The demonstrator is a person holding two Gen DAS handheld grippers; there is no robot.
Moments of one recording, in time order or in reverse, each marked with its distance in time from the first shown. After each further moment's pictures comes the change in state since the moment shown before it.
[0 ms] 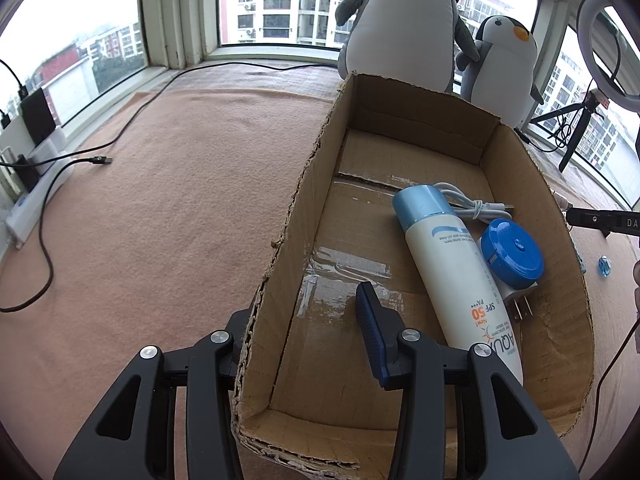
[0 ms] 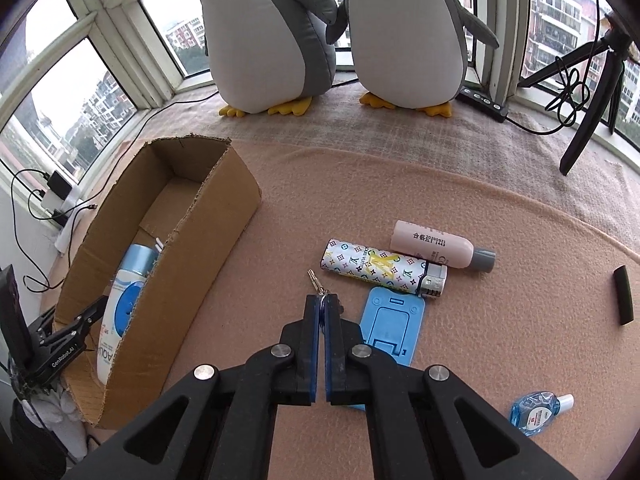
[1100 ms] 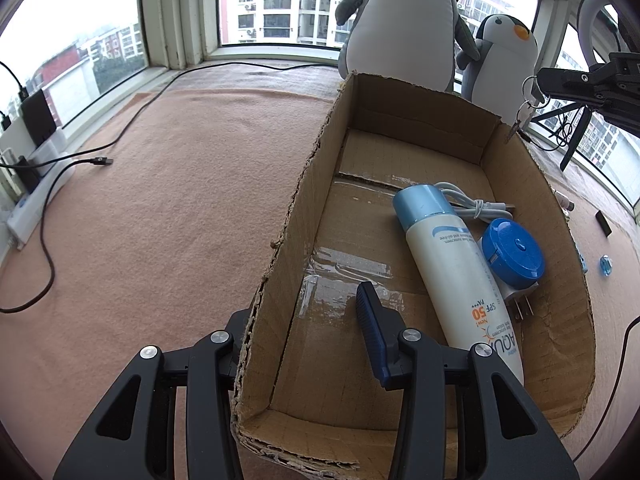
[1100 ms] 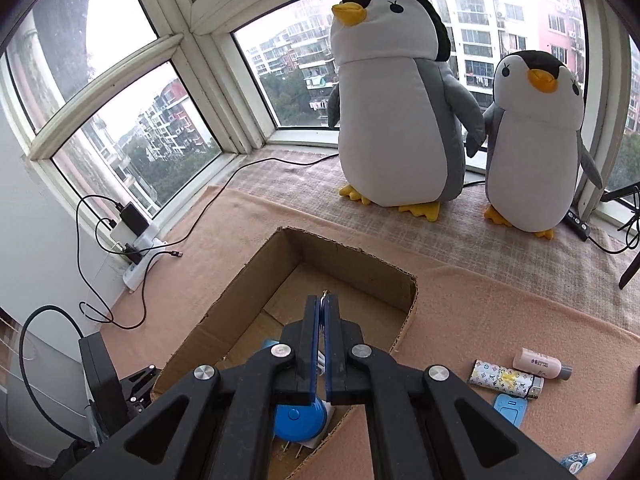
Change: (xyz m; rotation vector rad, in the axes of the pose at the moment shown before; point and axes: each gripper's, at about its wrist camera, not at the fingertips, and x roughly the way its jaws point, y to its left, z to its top) left arm 0.001 0.000 0.000 0.000 0.000 0.000; right arm -0.021 0.104 0.069 -0.111 -0.136 0.155
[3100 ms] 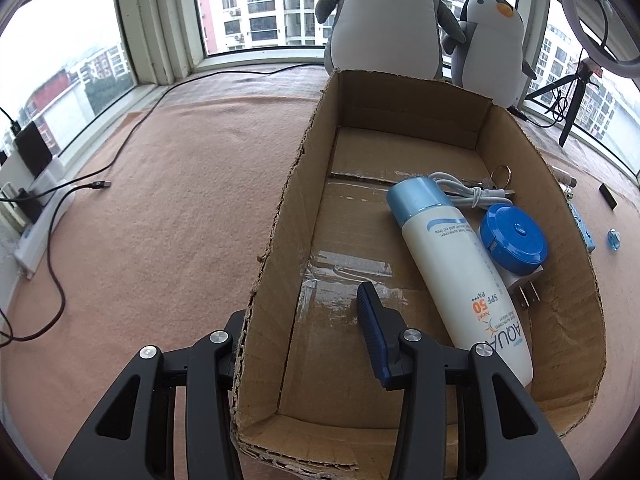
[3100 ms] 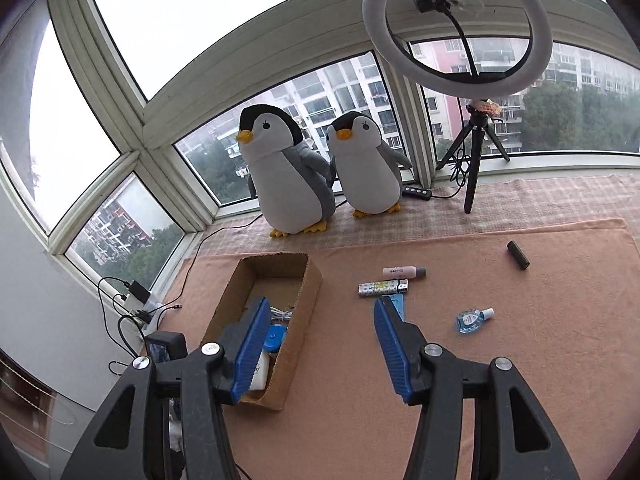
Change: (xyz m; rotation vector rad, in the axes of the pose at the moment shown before) left arm 0.000 -0.007 0.003 0.097 0.007 0.033; right arm -0.223 -0.027 -0.100 0.341 -0.206 -0.165
